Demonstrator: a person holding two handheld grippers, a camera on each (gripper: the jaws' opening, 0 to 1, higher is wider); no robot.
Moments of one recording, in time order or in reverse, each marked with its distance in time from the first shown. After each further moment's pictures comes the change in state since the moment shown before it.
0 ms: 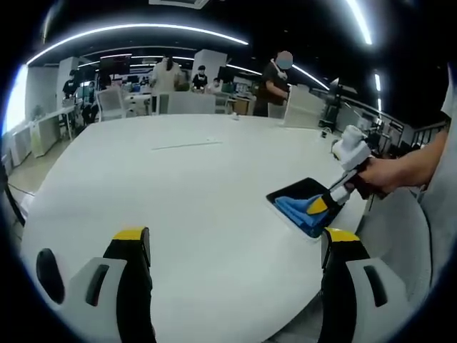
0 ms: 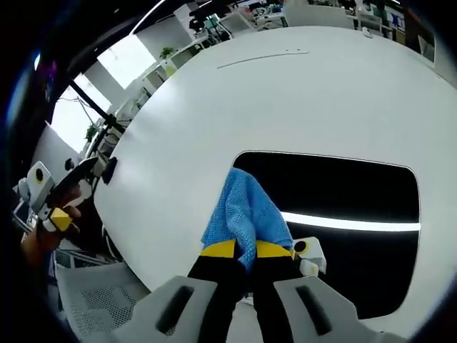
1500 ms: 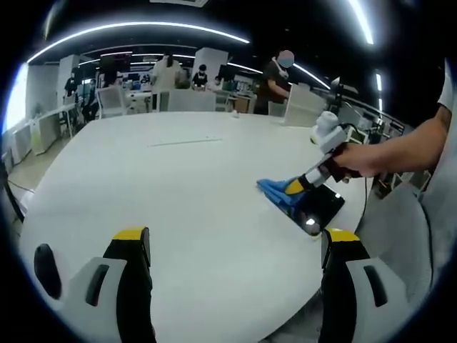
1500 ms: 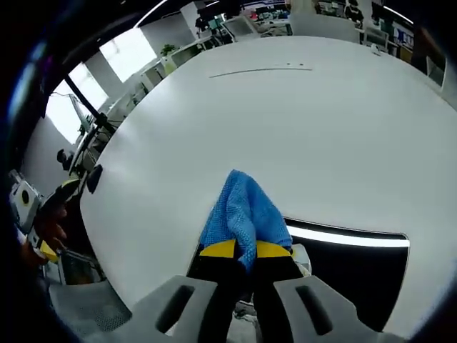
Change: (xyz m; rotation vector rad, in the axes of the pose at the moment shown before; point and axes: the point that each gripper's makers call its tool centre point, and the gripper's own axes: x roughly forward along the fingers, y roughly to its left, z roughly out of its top) left arm 0.001 -0.004 -0.005 -0.009 0.011 0.007; right arm 0.025 -0.026 0.057 -0.066 -0.019 -0.056
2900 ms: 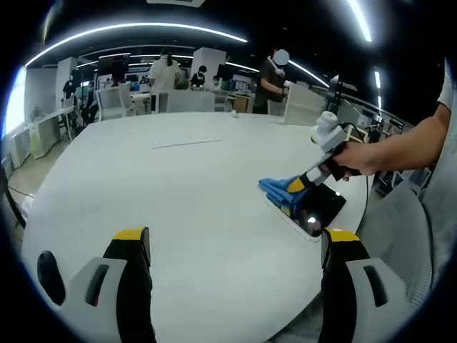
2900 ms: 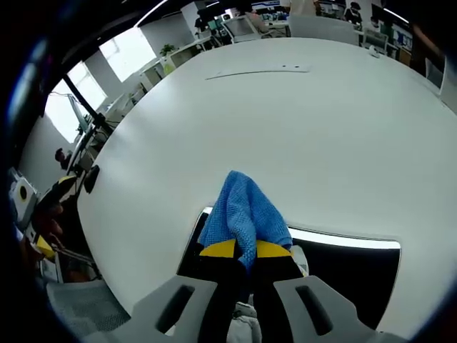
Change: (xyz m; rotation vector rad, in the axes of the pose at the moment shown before) left arm 0.002 0.001 0.007 0.019 0.005 -0.004; right arm -0.007 -0.011 0.001 -0.007 -0.006 -0.016
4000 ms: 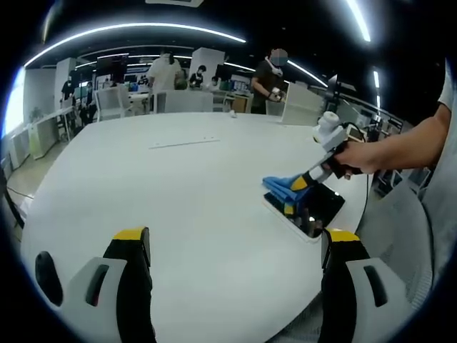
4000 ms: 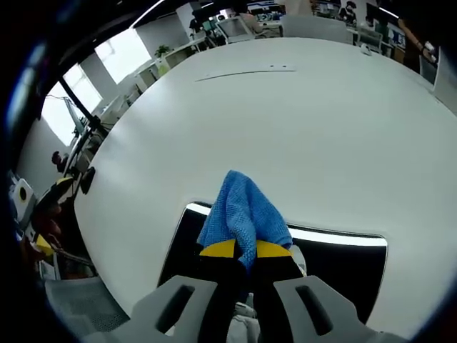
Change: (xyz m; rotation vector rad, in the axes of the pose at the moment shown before) left arm 0.005 -0.006 -0.001 0.005 -0.001 -0.007; right arm -0.009 -0.018 -0.005 0.016 -0.003 -0.023
